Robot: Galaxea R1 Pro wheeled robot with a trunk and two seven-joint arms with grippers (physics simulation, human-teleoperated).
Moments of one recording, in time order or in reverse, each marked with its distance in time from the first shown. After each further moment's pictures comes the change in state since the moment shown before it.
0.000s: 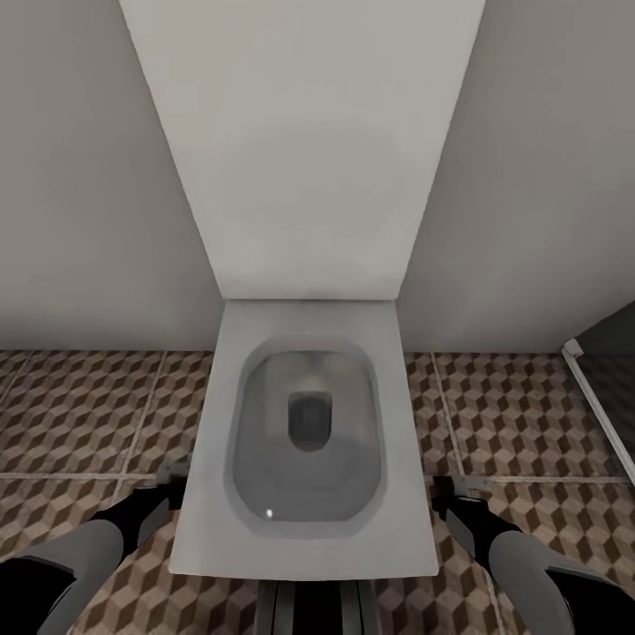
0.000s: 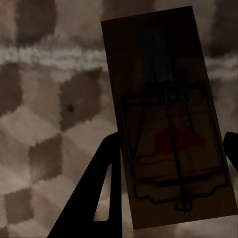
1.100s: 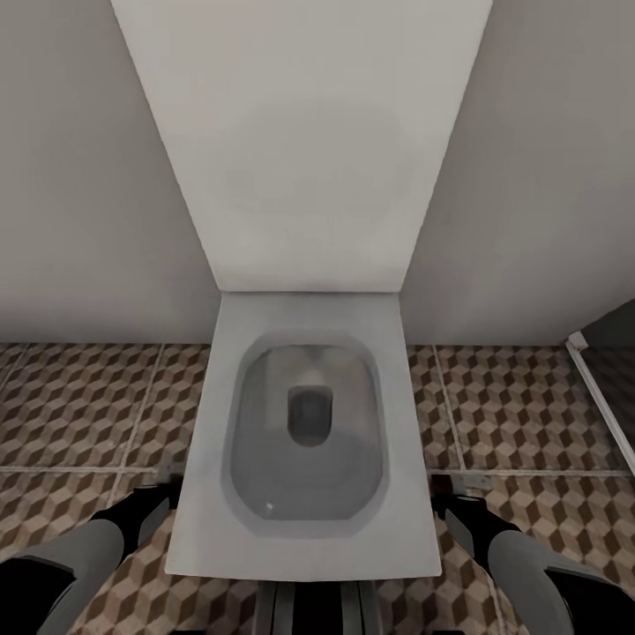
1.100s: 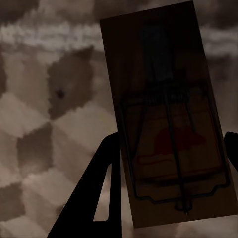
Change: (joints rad) left arm -0.001 -0.001 0.006 -0.002 -0.009 -0.001 0.000; right arm -0.001 0.003 0.002 -0.003 0.008 0.000 0.005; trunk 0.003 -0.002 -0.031
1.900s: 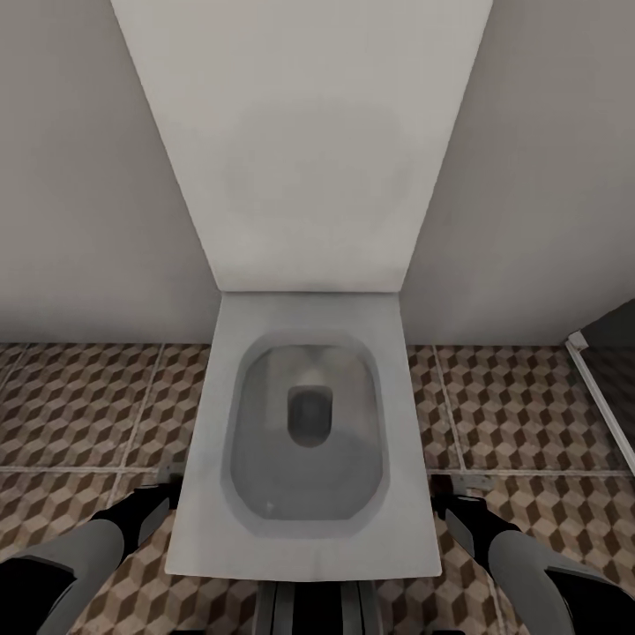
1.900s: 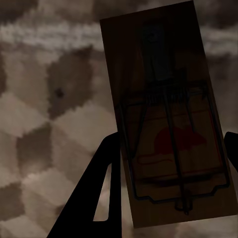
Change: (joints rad) left arm 0.000 -0.001 0.000 0.000 0.000 0.000 0.001; right arm 0.000 -0.002 0.003 0.001 -0.005 -0.001 0.003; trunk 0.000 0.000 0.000
